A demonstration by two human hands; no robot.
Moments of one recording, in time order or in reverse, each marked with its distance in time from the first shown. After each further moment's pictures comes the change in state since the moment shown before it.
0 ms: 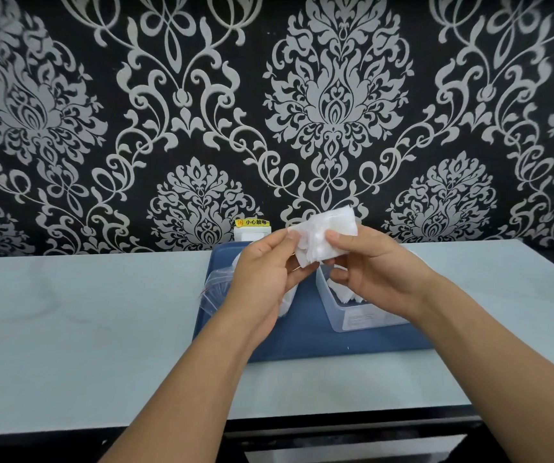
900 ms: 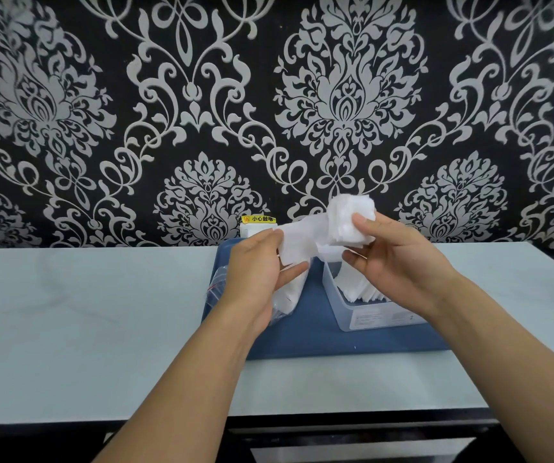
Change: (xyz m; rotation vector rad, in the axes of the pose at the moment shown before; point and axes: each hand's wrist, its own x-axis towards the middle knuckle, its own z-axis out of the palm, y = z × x) left_hand 0.010 0.005 -0.013 -0.005 0.247 -0.054; right_hand -0.006 -0.009 -0.001 0.129 0.134 -0.064
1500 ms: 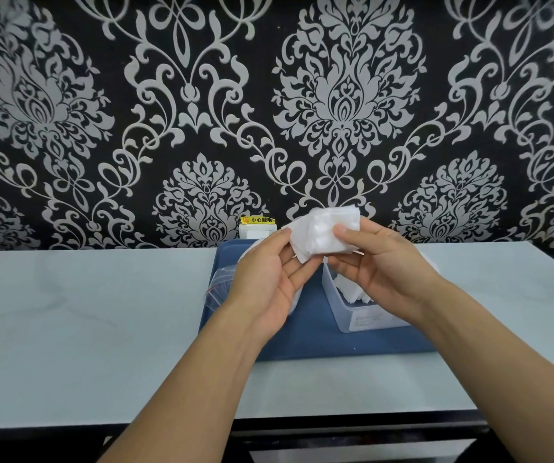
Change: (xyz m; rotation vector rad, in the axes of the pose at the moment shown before) left_hand -0.010 0.001 0.008 -0.278 -0.232 -0.114; right_hand 0.002 0.011 0.012 -0.044 0.055 0.023
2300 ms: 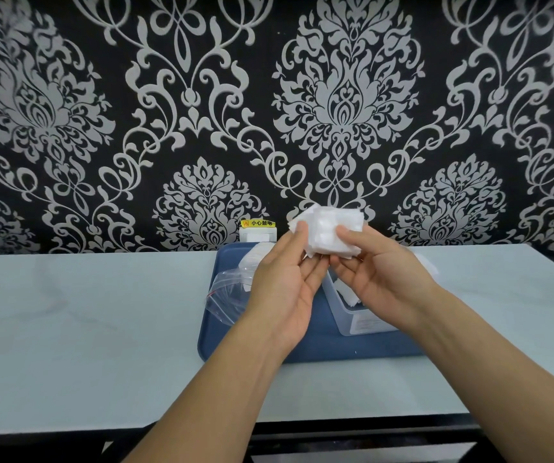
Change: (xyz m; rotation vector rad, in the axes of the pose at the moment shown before) left_hand -0.007 -0.014 0.017 -0.109 -0.011 0.024; right_hand -0.007 0.001 0.013 0.144 0.063 0.016
